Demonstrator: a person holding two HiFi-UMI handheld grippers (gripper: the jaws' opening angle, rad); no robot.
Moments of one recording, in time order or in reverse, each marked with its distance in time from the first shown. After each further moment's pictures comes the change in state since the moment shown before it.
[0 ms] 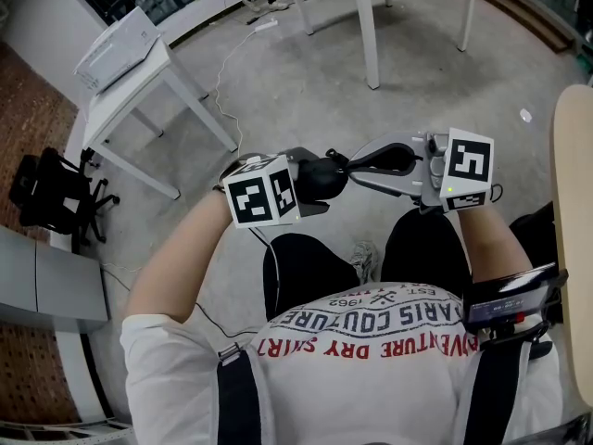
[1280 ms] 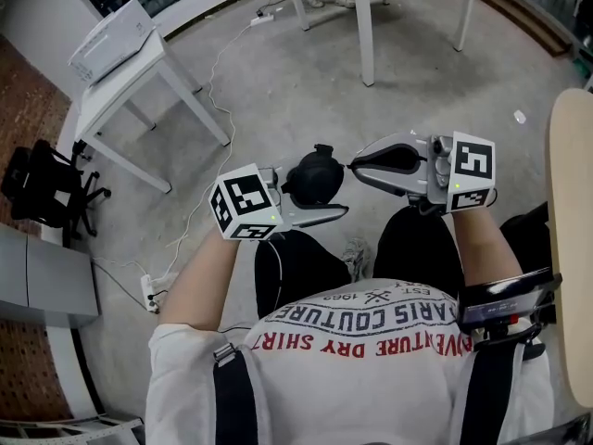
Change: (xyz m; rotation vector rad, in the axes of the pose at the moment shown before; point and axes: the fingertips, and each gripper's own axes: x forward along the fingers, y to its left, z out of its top) left arm -0.020 -0.006 0.051 -0.336 -0.648 -0.017; right arm -0.014 -0.002 -0.002 0.111 -0.121 0.015
